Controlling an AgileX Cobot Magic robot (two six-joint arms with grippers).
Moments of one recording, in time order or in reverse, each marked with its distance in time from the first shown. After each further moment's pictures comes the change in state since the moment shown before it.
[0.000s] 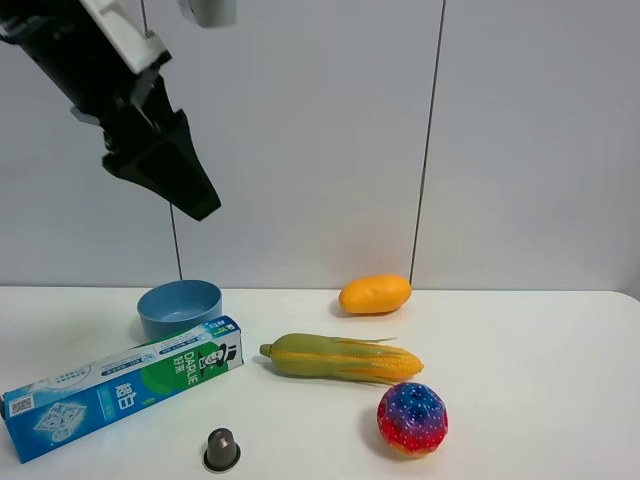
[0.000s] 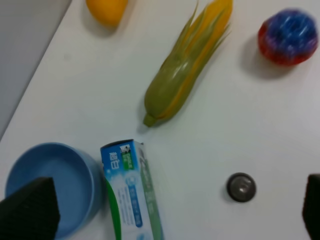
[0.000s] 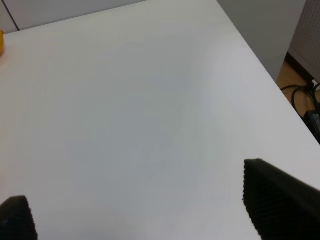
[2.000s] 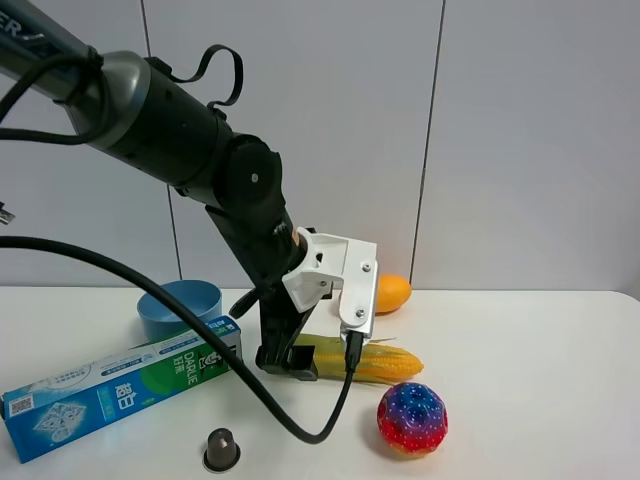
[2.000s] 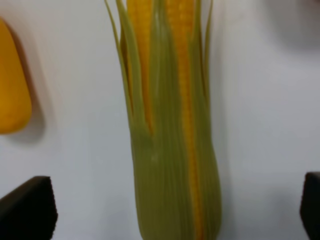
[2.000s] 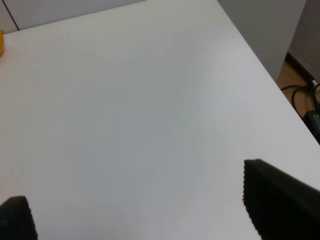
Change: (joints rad) left arm -0.201 0.571 -0.052 0.274 -0.488 0.276; right arm 0.000 0.000 0.000 0.000 0.000 0.000
